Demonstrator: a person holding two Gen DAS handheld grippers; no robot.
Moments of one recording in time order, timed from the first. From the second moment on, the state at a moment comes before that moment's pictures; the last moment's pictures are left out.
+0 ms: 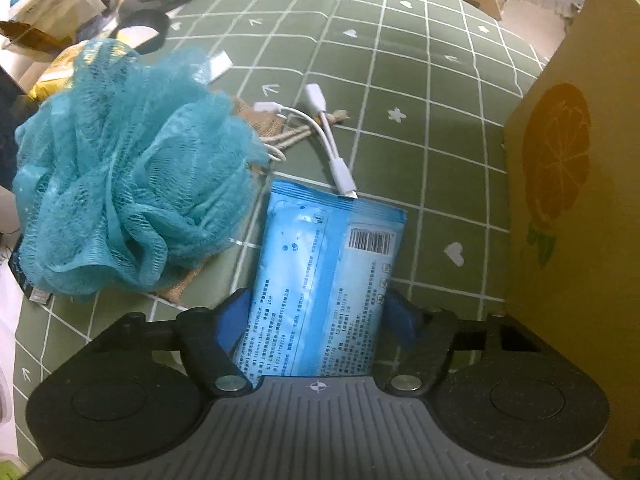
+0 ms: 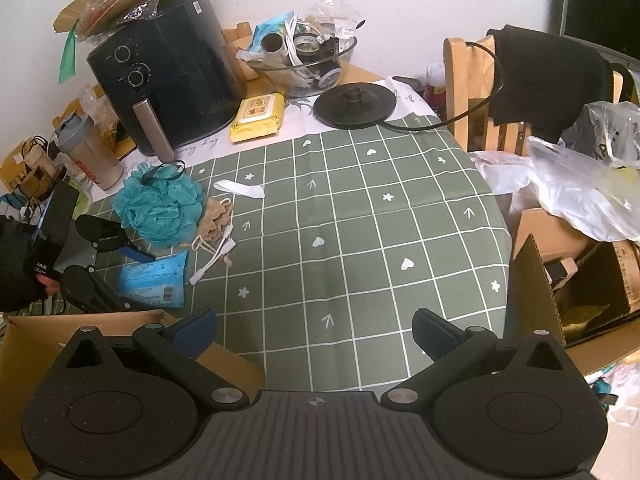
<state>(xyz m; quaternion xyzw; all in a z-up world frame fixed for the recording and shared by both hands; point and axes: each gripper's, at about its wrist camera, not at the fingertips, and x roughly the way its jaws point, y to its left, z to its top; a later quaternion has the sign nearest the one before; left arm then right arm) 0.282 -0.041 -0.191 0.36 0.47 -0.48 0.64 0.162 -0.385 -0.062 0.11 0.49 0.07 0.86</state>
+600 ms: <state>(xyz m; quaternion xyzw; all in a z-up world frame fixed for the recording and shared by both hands) 0.245 -0.033 -0.140 0.32 0.44 -0.44 0.71 0.177 -0.383 -0.067 0.10 0.49 0.11 0.86</state>
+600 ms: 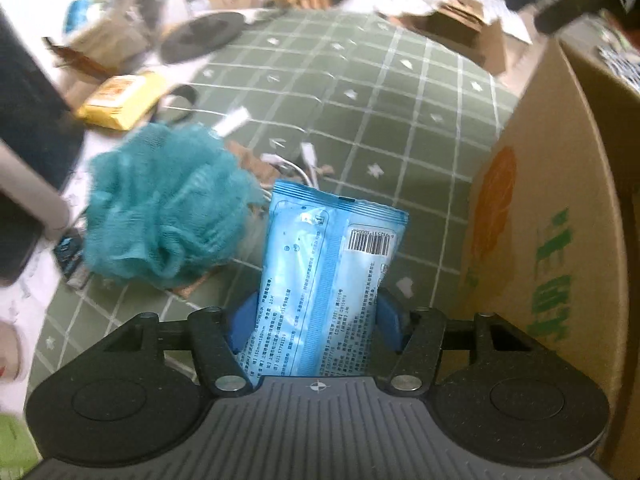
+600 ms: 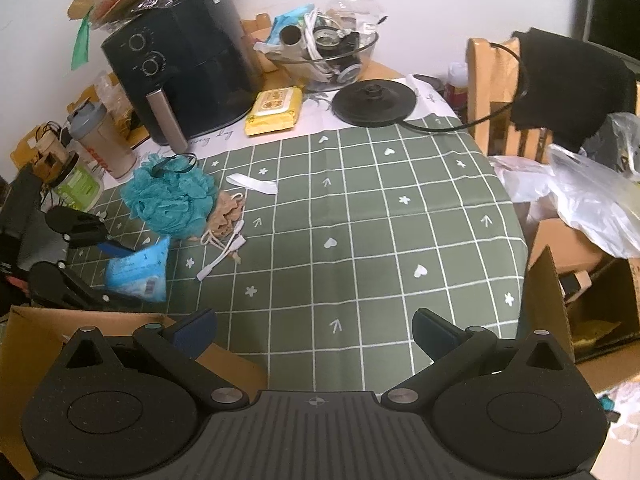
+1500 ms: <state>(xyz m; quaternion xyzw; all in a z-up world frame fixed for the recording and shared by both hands) 0.188 0.051 -0.021 0.06 0.41 -0.21 0.88 0.268 -0.333 -0.116 0.06 0.51 0.29 0.81</state>
